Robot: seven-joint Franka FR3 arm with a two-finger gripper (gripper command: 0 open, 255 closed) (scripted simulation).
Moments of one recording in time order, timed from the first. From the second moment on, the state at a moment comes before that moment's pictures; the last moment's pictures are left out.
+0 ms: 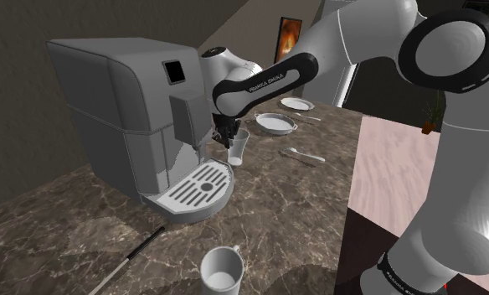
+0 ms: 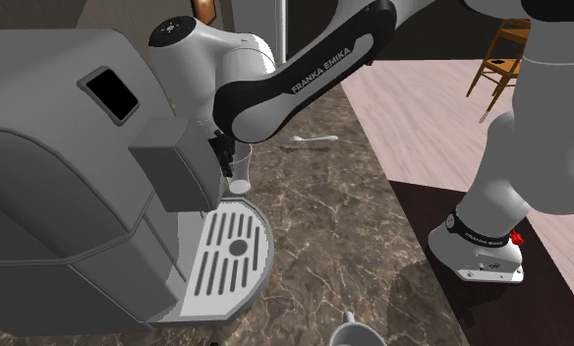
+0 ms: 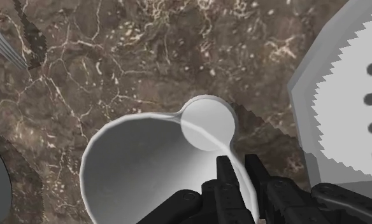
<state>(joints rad) -0.03 0.31 0.25 -1.81 -0.40 2.08 0.36</state>
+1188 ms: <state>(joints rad) -0.04 0.24 0.26 -1.67 -0.35 1.88 0.28</state>
